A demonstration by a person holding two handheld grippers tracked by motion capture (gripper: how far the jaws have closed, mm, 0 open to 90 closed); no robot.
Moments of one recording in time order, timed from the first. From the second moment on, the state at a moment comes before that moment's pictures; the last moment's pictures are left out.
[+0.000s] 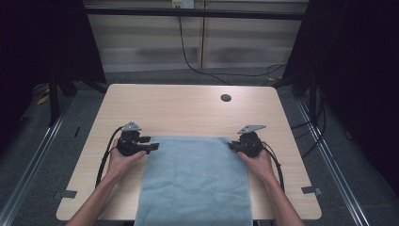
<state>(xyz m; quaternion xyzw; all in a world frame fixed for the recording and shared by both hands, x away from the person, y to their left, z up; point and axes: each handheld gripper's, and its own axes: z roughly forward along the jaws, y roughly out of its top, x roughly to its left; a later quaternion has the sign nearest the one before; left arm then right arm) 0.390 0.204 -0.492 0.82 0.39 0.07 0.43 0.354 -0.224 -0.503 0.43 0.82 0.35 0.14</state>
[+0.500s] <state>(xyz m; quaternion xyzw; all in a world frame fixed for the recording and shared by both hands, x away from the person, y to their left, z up) 0.394 0.187 -0.508 0.84 0.35 0.14 0.39 0.353 -0.225 -0.505 0.44 0.81 0.36 0.14</state>
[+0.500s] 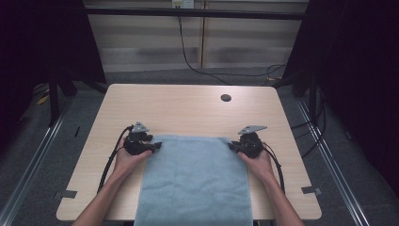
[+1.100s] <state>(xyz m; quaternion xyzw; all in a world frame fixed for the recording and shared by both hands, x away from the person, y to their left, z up) 0.383 0.202 -0.493 0.81 0.37 0.05 0.46 0.352 -0.232 -0.492 0.45 0.78 0.41 0.11</state>
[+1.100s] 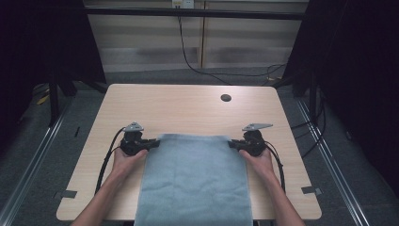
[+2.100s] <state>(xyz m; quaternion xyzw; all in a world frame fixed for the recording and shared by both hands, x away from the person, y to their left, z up) 0.433 0.209 -0.362 0.74 0.35 0.12 0.56 0.406 -0.240 -0.356 0.42 0.73 0.51 0.17</state>
